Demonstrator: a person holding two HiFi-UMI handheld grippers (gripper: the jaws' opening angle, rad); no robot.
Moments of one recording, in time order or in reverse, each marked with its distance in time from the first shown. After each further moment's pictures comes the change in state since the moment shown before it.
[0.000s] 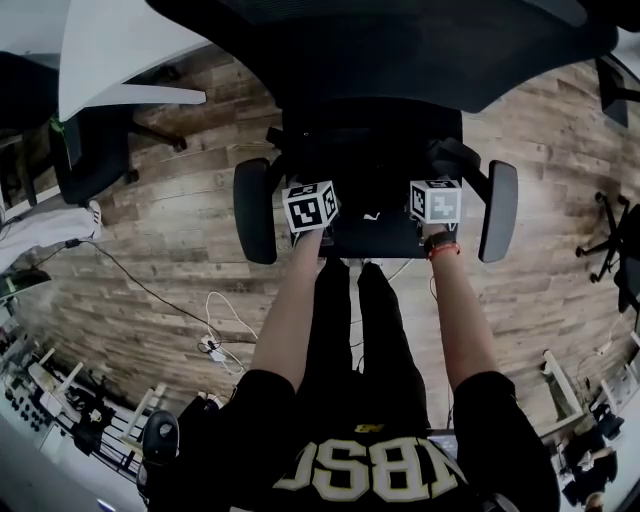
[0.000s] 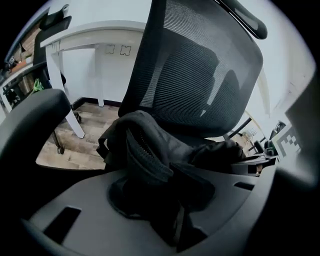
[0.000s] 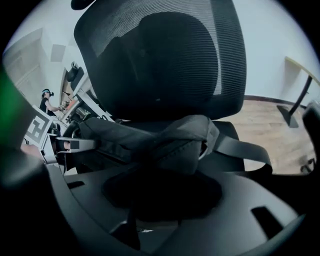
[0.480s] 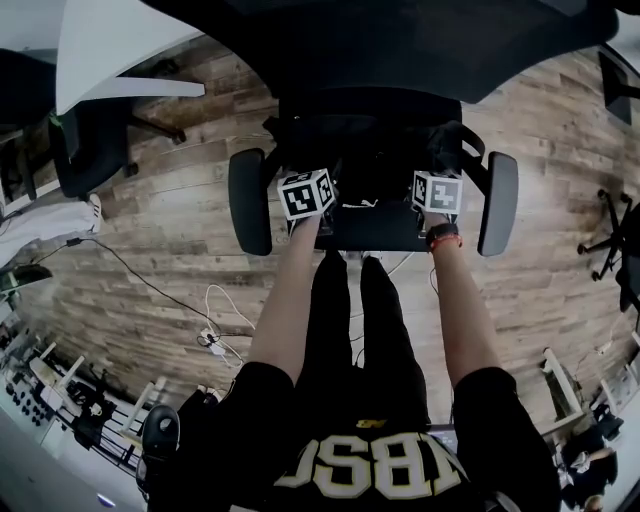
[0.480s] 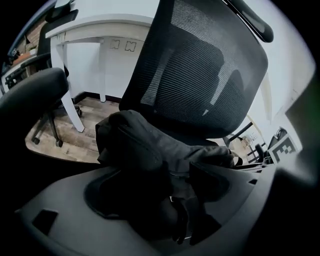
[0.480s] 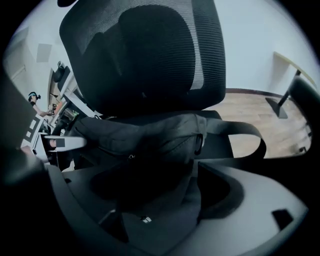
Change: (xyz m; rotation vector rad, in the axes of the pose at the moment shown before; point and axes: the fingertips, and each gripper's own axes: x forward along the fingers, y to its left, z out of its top) left arm 0.011 0.001 -0.005 -0.051 -0.001 -0.004; right arm -0.005 -0.030 -0.011 0.080 0.042 -0.108
